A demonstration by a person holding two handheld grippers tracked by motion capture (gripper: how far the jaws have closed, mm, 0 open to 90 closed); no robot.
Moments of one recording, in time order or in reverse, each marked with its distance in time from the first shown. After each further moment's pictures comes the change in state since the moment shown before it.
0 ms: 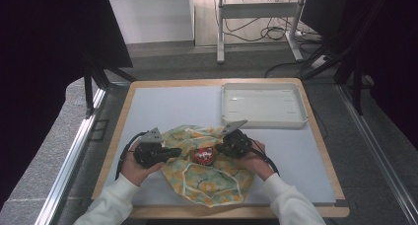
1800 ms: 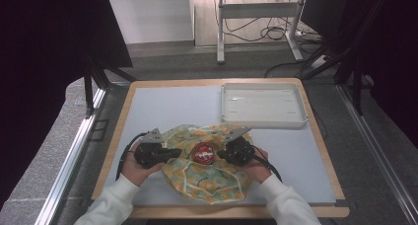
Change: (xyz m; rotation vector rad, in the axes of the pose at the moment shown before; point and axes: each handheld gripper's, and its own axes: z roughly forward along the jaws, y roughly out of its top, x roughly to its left) left arm 0.001 -0.003 0.003 0.009 0.004 -0.006; right arm 0.017 -0.019 -0.007 -0.002 0.003 0.026
